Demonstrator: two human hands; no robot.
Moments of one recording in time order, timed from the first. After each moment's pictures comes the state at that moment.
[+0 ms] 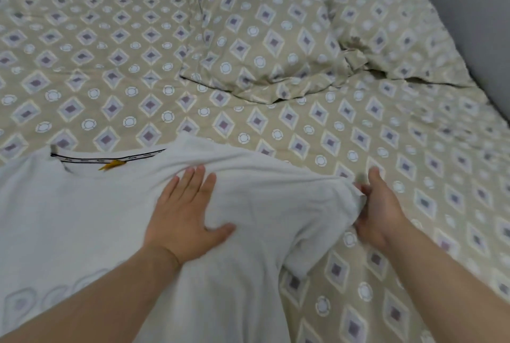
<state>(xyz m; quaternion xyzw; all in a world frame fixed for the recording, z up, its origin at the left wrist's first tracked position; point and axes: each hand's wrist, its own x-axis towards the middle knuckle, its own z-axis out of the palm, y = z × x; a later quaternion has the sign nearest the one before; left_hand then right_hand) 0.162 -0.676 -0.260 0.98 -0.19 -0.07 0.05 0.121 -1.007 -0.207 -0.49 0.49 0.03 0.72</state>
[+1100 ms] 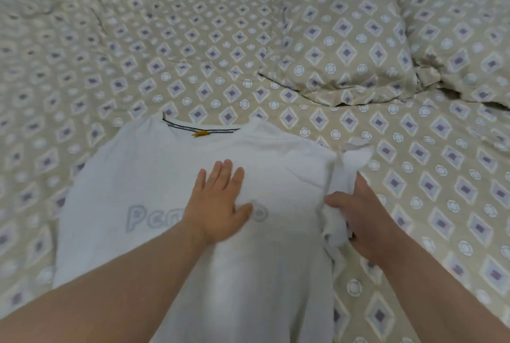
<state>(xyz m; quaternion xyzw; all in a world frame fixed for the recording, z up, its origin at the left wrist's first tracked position) 0.106 -0.629 -0.233 0.98 -0.09 -0.14 0.08 0.097 -0.893 -0.140 -0.66 0.18 0.18 0.70</state>
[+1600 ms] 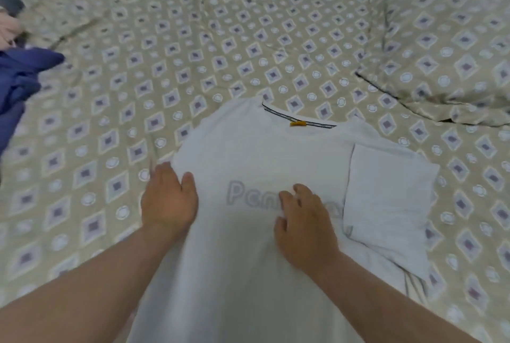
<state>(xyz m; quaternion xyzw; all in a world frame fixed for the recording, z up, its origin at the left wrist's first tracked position) 0.025 -0.419 -0.220 0.91 0.34 -0.02 0.23 0.046 -0.669 -0.213 -0.97 -0.16 0.09 0.16</state>
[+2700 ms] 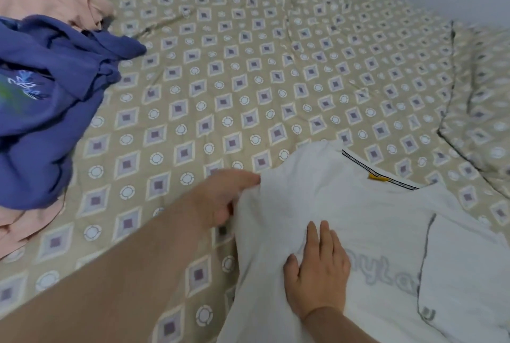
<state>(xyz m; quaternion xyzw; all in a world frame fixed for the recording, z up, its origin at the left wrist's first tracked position) 0.073 -0.327 -0.177 0.44 0.40 -0.18 0.78 0.027 -0.553 -0.250 -0.99 -0.09 0.08 0.06</state>
